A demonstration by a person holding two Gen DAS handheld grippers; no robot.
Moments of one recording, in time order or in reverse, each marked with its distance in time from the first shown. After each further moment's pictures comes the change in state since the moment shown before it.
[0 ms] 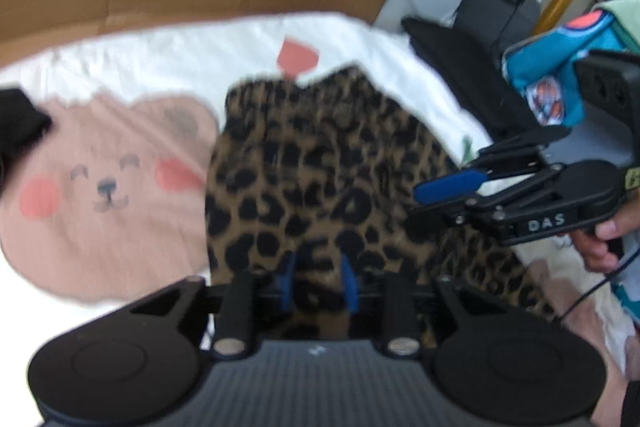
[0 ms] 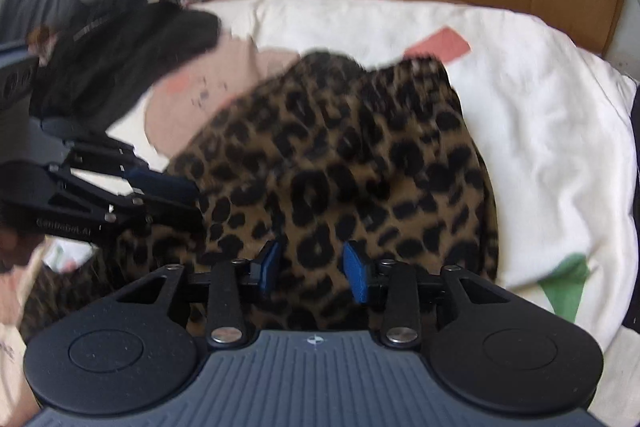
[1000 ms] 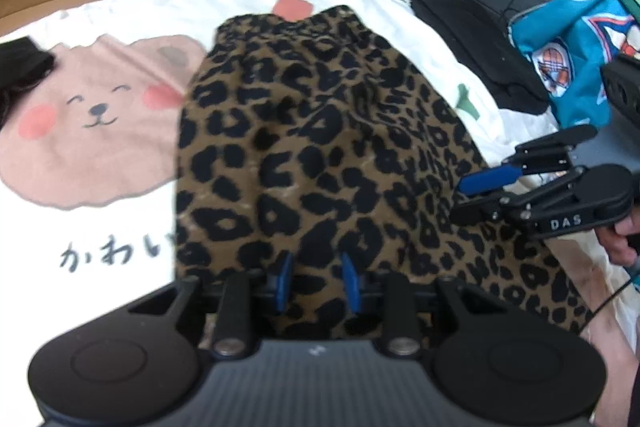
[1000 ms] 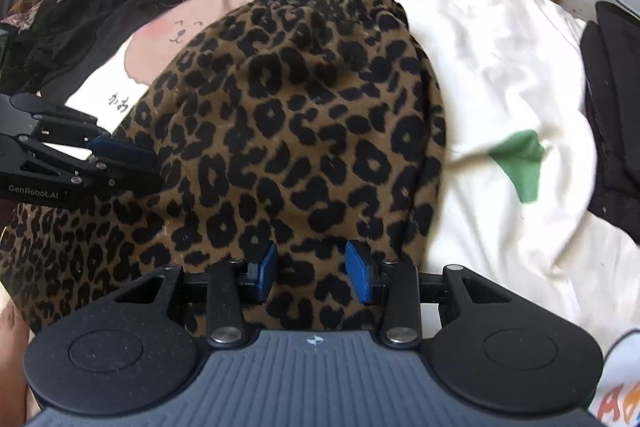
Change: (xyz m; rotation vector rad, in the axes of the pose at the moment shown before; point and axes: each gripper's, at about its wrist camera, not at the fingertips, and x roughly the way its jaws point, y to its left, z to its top) left arm 0.000 -0.034 -0.039 -0.007 0.036 0.043; right arm -0.022 0.000 -0.066 0.036 0.065 -0.082
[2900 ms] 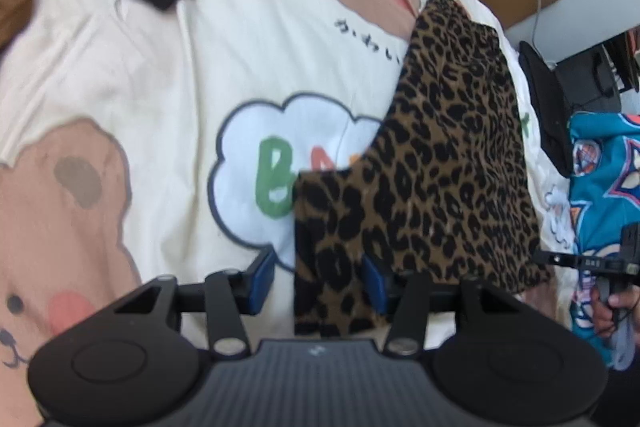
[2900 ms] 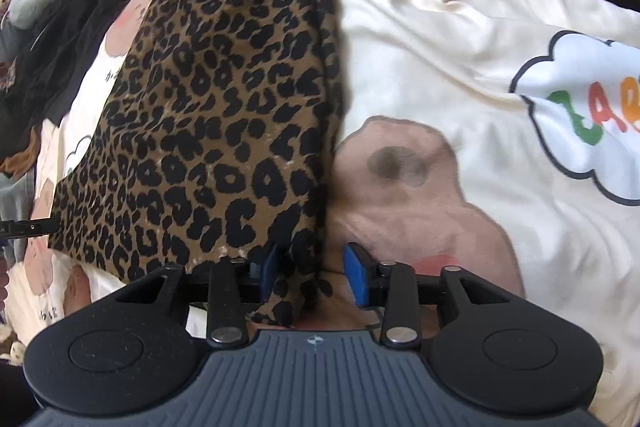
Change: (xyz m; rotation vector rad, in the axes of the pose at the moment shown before) left arm -0.126 0.092 -0.168 -0.577 0.080 -0.030; right arm -0.054 -0.027 -0.109 0.373 0.143 0.083
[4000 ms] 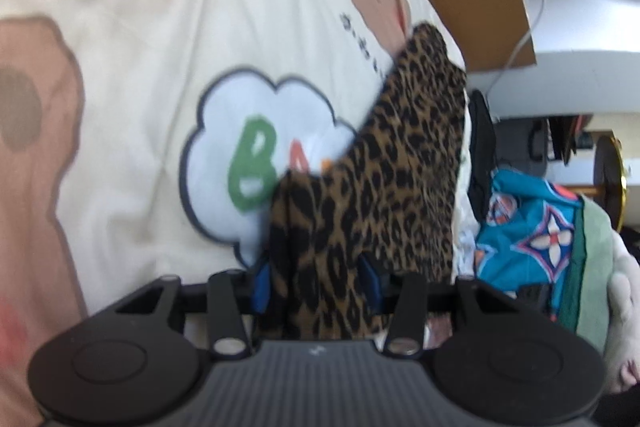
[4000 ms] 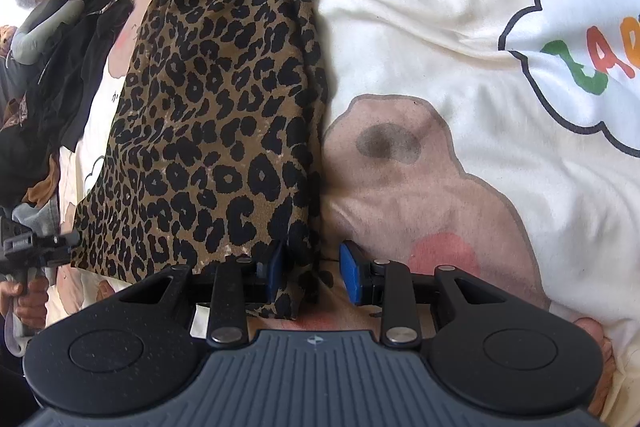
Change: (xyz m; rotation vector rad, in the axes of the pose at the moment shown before) left arm 0.025 0.047 0.001 -0.228 0.045 -0.352; right arm 0.001 -0.023 -0.005 0.120 0.011 0.104
